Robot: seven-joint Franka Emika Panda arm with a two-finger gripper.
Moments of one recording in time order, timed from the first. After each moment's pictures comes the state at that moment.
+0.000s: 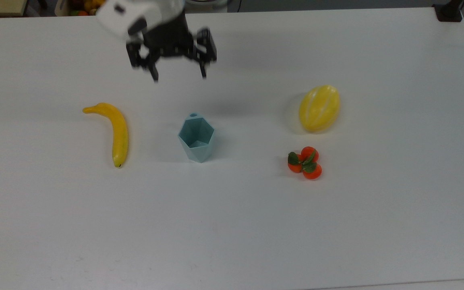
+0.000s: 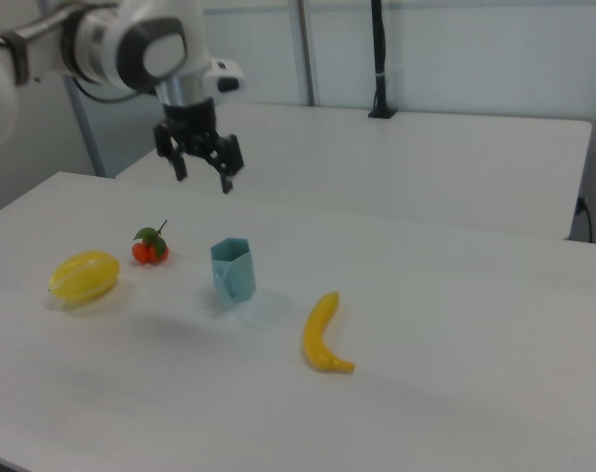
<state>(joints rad) 0.01 0.28 0.01 -1.37 0.10 1.73 -0.06</state>
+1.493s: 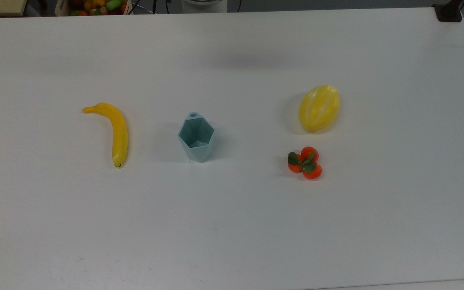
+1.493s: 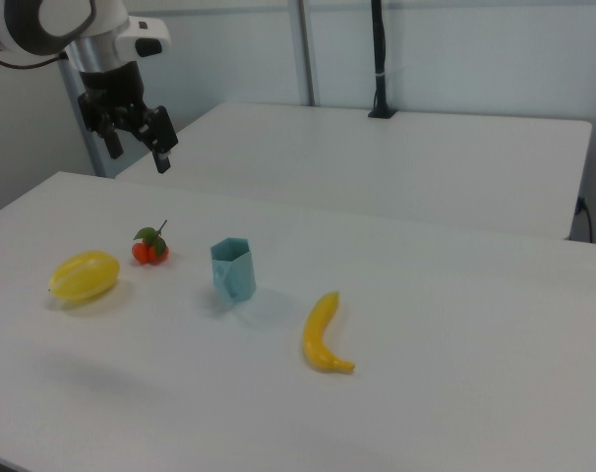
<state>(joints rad) 0.04 -0.05 0.02 -1.61 0.10 1.70 0.03</state>
